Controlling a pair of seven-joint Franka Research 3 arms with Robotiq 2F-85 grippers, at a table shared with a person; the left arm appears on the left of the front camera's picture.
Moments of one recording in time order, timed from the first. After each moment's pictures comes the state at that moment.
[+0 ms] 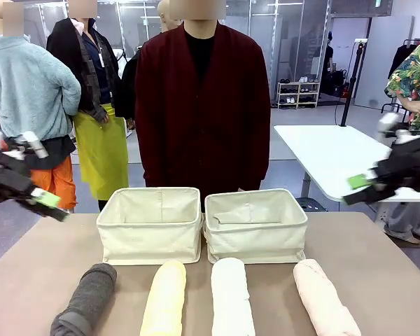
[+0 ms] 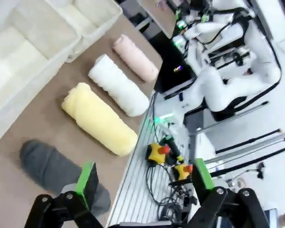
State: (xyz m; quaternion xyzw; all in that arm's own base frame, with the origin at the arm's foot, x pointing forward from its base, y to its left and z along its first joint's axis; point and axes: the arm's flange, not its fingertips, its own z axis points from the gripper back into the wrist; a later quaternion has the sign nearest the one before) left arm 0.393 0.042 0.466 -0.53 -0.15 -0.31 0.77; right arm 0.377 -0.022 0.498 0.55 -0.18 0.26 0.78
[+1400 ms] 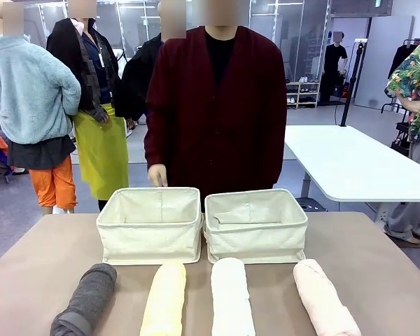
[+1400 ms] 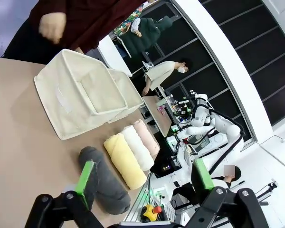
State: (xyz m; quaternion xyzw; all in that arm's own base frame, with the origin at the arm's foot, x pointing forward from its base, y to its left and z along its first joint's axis) left arm 0.352 0.277 0.420 -0.61 -0.32 -0.08 0.72; right arm 0.331 -0.296 0.425 0.64 -0.25 -0.01 0.73
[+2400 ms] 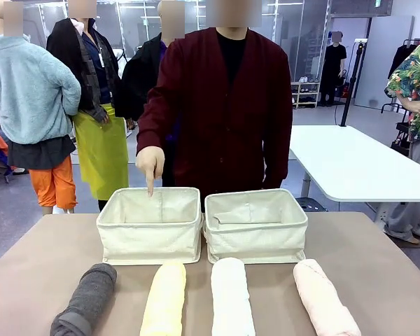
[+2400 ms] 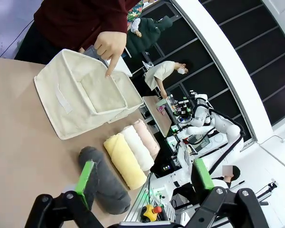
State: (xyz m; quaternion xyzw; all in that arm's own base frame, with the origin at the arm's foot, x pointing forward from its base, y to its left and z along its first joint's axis) left arm 0.352 0.277 0.420 -0.61 -0.32 -0.08 0.72; right arm 0.333 -0.294 0.425 0.64 -0.24 -0.01 0.73
